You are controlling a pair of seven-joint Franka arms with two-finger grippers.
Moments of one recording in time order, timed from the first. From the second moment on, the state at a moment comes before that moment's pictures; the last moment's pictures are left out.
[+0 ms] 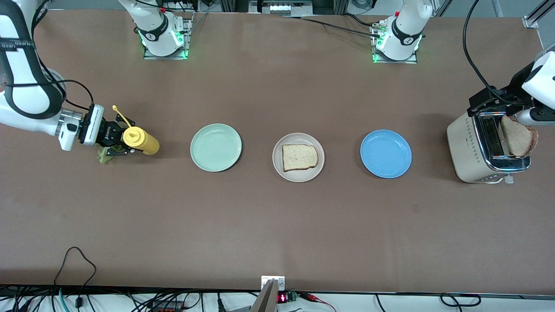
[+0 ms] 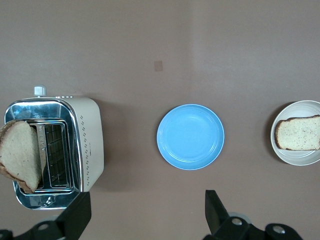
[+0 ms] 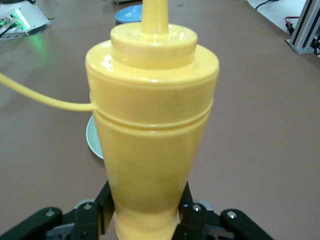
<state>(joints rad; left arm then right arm) 0.02 0.02 -0.03 -1.59 -0.01 1.59 -0.05 -0.51 0.31 0.31 -2.15 0.90 2.03 -2.23</state>
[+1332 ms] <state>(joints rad) 0.02 0.02 -0.03 -1.59 -0.01 1.59 -0.05 -0.53 0.53 0.31 -2.15 1.01 2.10 -2.42</state>
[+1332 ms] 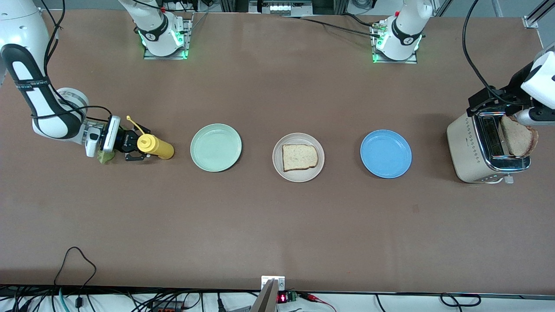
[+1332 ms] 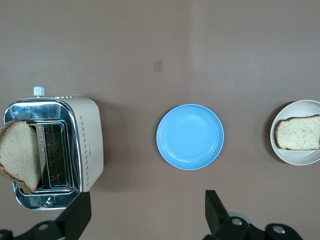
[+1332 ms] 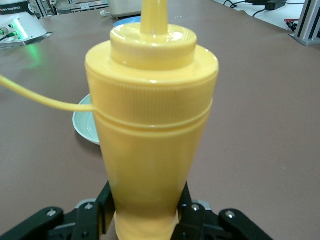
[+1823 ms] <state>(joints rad) 0.02 0.02 -0.03 -1.59 -0.01 1.59 -0.05 -0.54 0.54 0.31 -2.14 1.01 2.11 -2.42</state>
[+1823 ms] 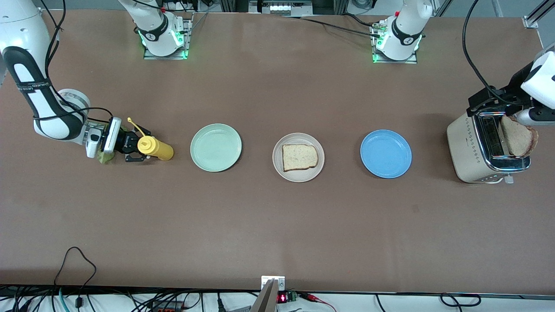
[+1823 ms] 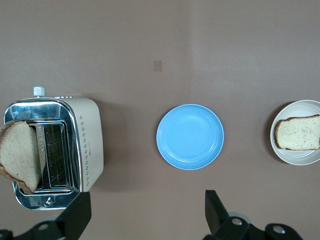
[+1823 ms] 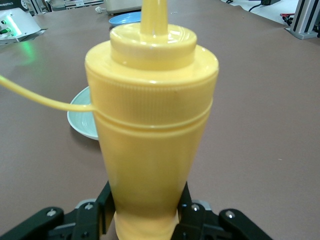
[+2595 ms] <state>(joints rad) 0.02 0.02 -0.03 -1.59 -0.01 1.59 -0.05 -0.54 0.55 0.31 -2.14 1.04 2.11 -2.42</state>
